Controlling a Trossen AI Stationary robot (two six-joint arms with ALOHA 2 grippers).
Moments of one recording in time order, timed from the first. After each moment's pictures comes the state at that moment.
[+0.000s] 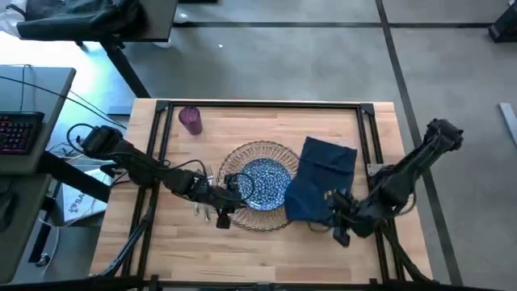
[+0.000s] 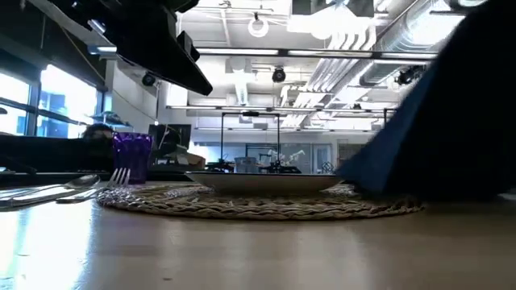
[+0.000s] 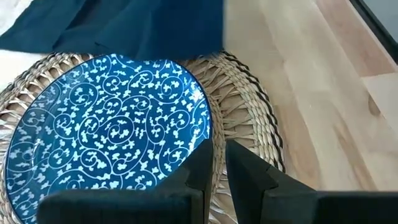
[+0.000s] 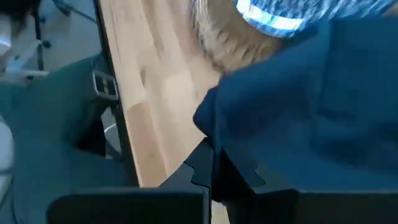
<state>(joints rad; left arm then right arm) -0.37 1.49 0.84 -0.05 -0.24 -0.13 0.80 1.26 0.92 -0.65 0.31 1.17</state>
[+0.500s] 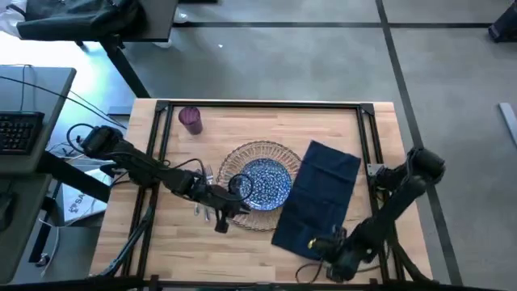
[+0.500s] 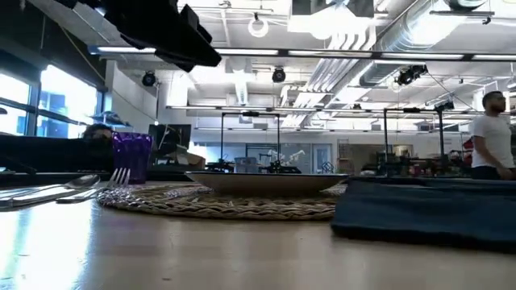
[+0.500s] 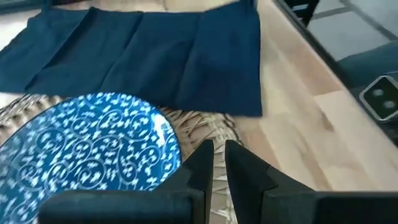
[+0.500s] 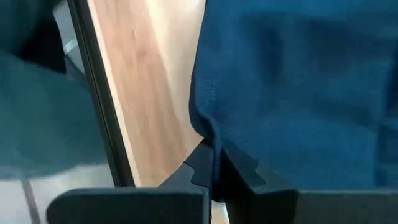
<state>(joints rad) -0.38 1.49 0.84 0.06 -0.11 -0.02 0.92 1.76 1.03 -0.47 0.11 1.17</state>
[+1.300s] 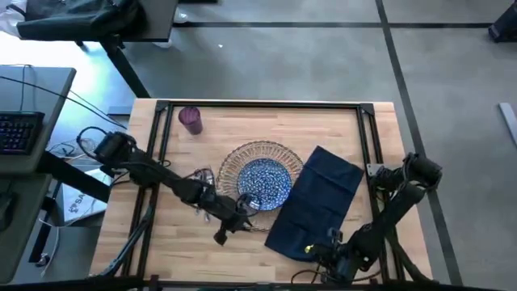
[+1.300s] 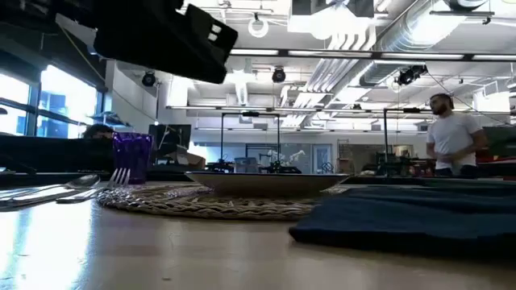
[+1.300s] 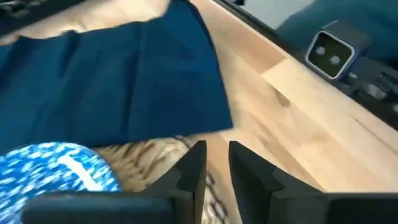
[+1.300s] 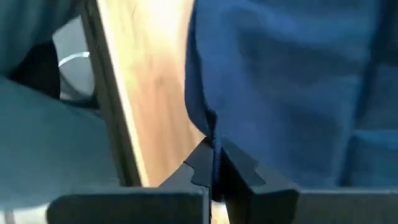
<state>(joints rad) -0.42 1.71 0.91 0.16 0.07 0.21 0.94 1.80 1.11 -0.52 0.19 1.20</state>
